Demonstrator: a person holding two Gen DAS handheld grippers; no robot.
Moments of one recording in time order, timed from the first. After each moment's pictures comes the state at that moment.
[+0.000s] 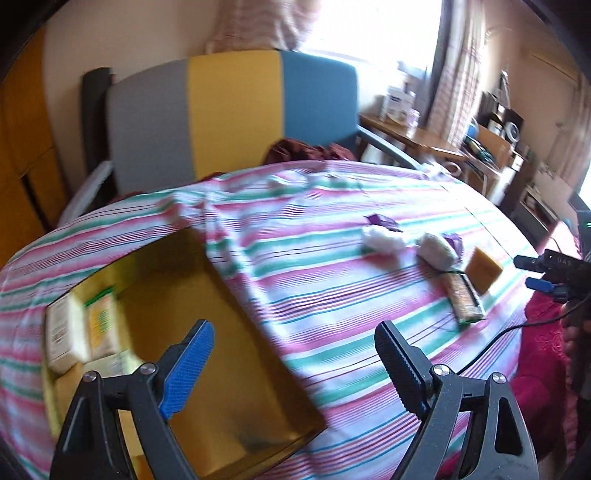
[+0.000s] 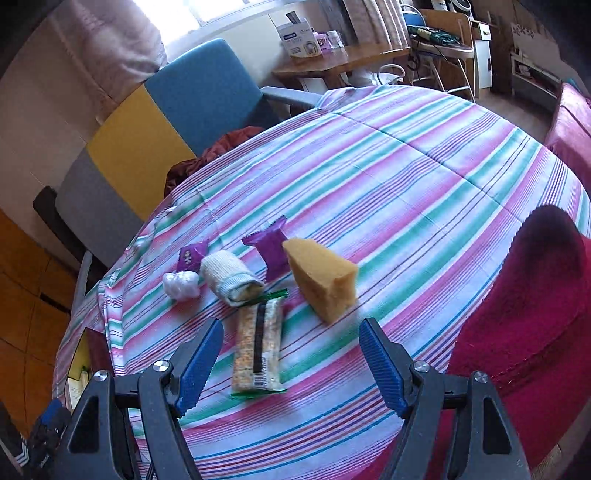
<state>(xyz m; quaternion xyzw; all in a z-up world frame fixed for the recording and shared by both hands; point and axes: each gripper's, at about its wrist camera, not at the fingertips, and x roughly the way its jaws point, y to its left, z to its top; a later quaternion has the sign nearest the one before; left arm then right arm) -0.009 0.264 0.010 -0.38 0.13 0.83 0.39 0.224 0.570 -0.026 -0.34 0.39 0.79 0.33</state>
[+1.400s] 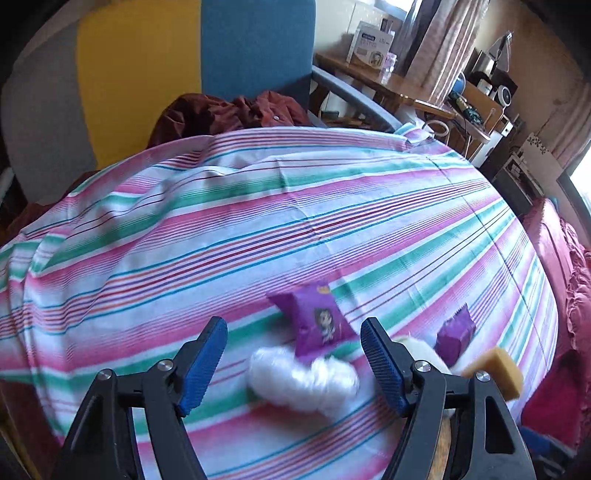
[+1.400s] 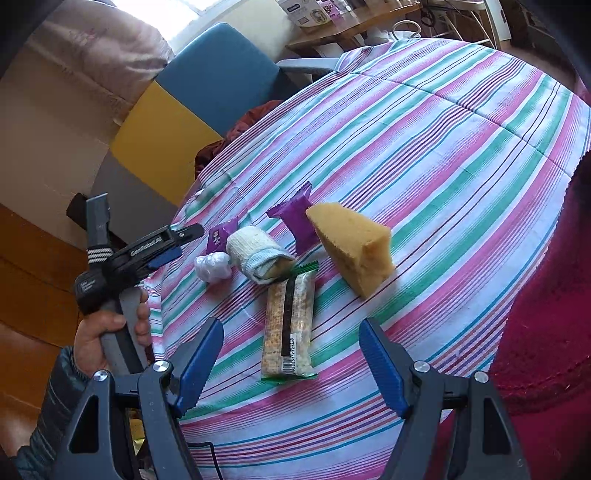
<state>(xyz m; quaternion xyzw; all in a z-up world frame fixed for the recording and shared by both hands) -0.091 0.542 -0.051 -0.48 0.17 0.74 0.44 0.224 0.581 -0.047 -0.32 0.47 0.79 0.24</state>
